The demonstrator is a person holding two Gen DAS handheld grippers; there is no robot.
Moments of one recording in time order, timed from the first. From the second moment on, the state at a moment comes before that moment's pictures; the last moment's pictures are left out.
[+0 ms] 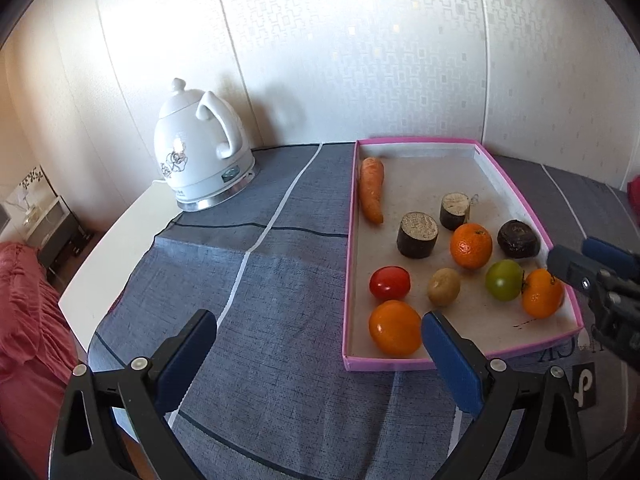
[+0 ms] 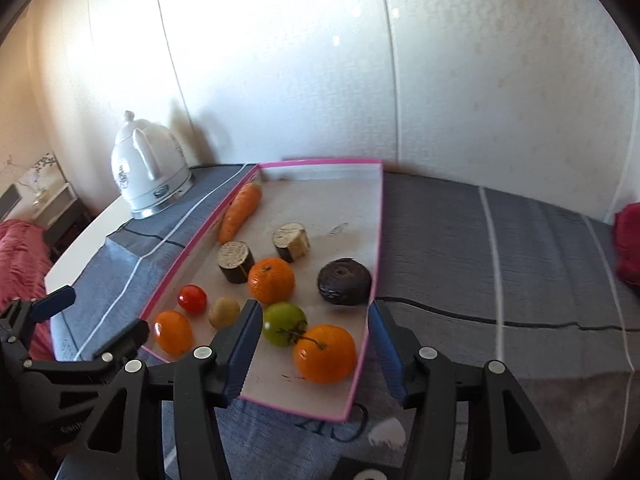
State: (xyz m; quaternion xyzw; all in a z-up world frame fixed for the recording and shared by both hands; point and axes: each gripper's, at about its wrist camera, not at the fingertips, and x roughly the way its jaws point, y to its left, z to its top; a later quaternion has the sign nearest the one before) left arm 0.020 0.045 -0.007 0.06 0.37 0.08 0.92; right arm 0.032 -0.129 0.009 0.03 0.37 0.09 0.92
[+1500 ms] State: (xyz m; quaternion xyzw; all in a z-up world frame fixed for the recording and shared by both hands) left arm 0.020 0.048 -0.010 0.01 0.37 0.07 0.92; right arm 0.023 -0.112 -0.003 0.01 0.37 0.09 0.93
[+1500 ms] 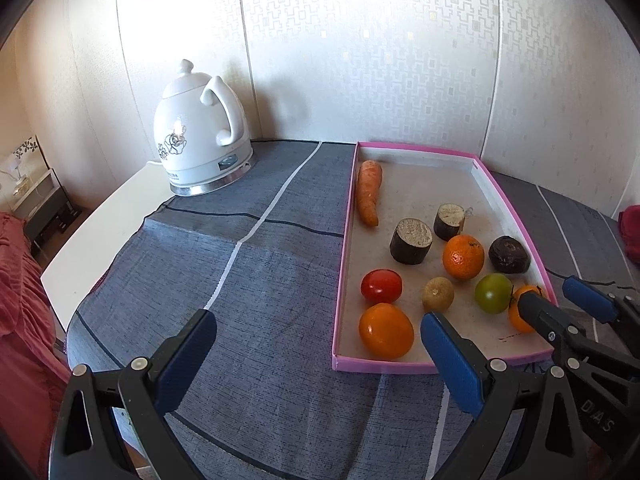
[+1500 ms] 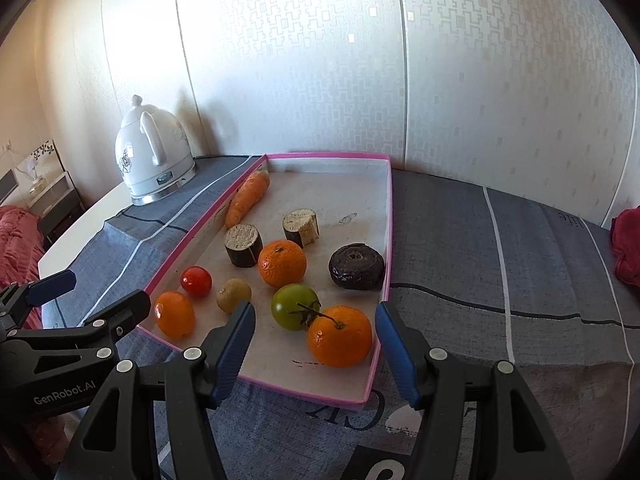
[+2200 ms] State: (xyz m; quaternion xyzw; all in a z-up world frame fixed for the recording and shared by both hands) left arm 0.022 0.046 -0.011 0.02 0.38 0.06 0.92; right arm 0.024 -0.115 -0.003 0.02 0.37 0.09 0.93
